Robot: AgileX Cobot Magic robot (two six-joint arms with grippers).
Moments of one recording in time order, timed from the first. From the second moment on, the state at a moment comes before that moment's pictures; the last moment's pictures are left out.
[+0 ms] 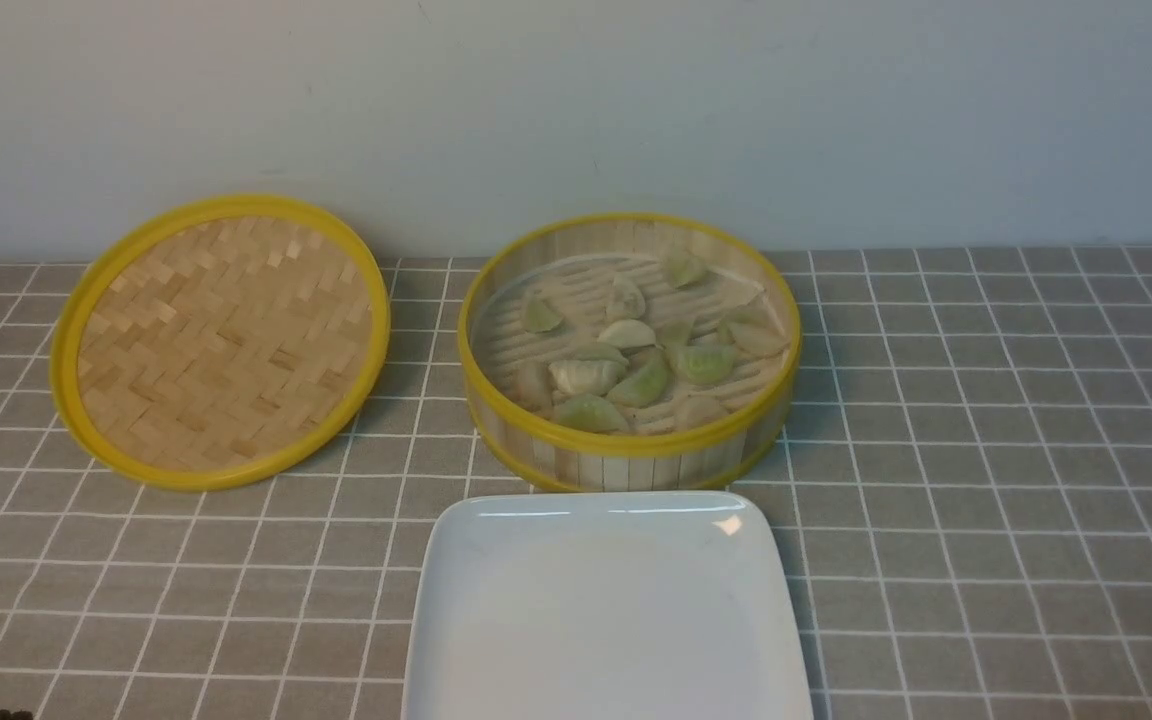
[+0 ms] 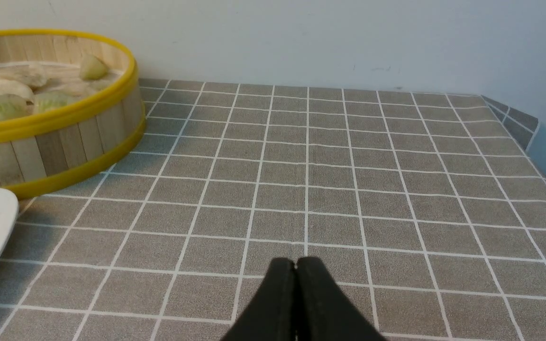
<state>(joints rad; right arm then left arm) -0.04 -0.02 0.02 0.04 0.39 -0.03 -0.06 -0.01 0.03 -0.08 0.38 0.08</state>
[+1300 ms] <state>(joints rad) -0.04 -0.02 0.03 0.78 -0.05 0.16 -0.06 -0.01 0.03 -0.08 0.38 0.08</state>
